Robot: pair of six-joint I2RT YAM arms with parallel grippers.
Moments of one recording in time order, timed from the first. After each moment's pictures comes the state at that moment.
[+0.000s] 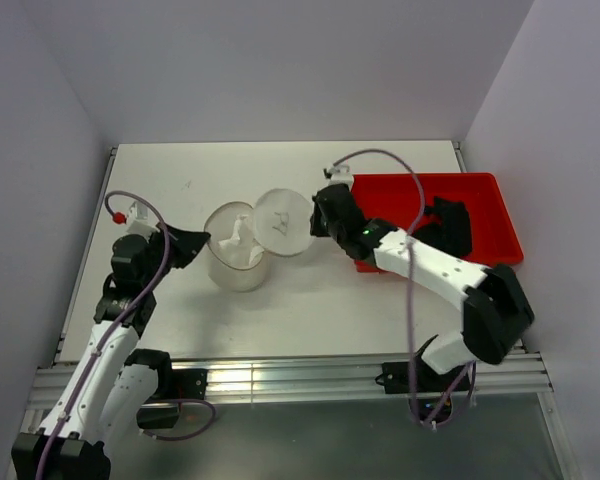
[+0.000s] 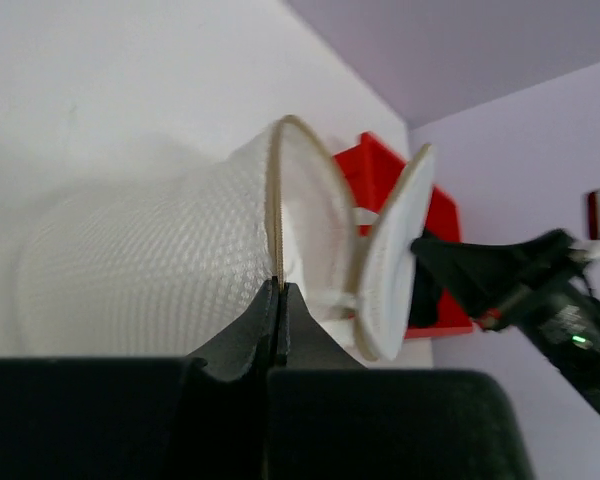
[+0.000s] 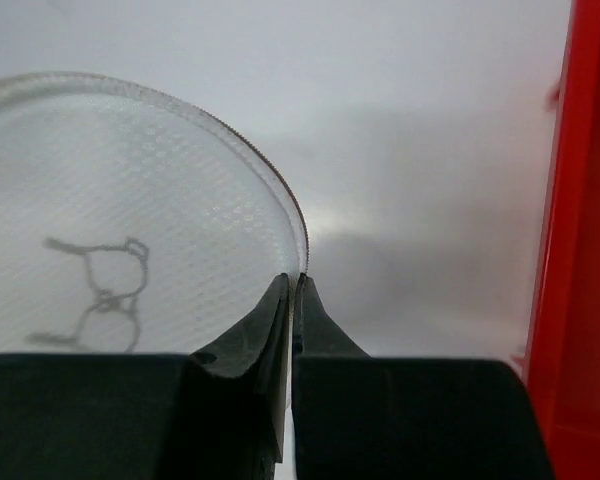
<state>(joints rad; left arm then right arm) -0.14 0.70 0.47 -0.03 0.23 -0.90 0.68 1.51 1.00 -0.13 0.30 0.54</state>
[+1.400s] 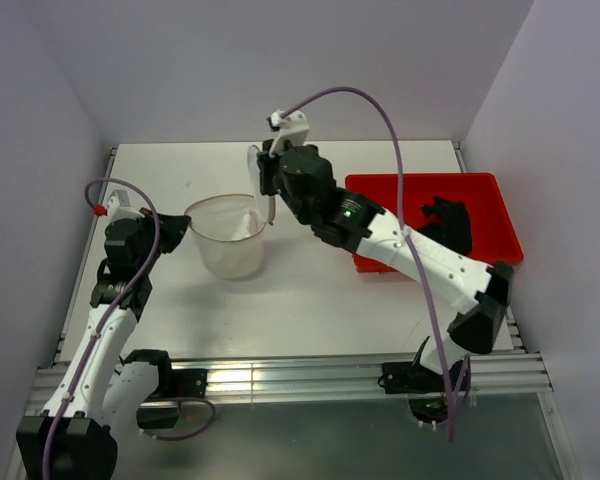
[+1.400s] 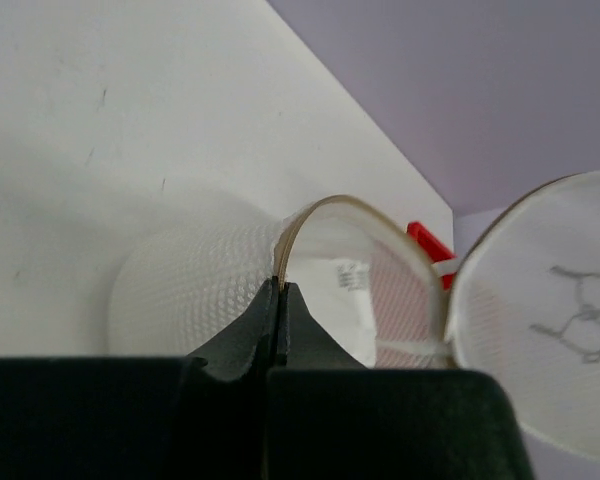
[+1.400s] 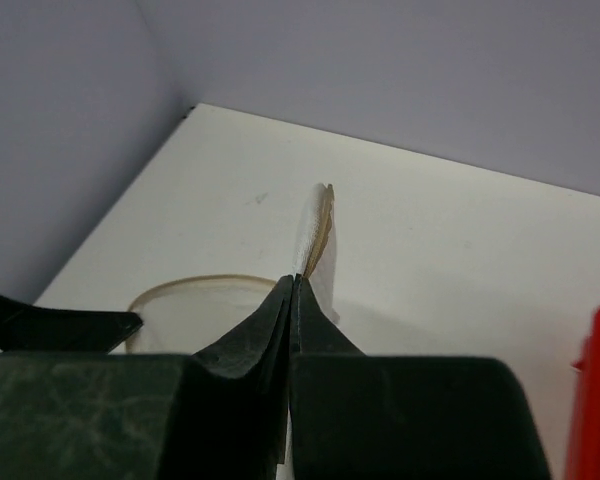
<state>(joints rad) -0.08 0.77 0.56 -0.05 0.09 -0.90 0.96 1.51 1.59 -0.21 0.53 0.21</state>
